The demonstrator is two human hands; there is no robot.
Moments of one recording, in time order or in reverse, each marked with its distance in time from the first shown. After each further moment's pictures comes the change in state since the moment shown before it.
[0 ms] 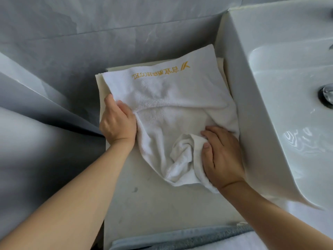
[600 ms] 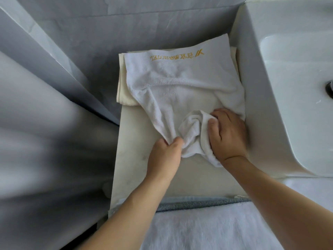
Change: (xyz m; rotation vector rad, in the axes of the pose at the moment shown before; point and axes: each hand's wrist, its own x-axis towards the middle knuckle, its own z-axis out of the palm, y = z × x) left_hand -0.146 0.031 -0.096 -0.509 -0.840 -0.625; right_hand 0.000 0.002 -0.001 0.058 0.034 0.002
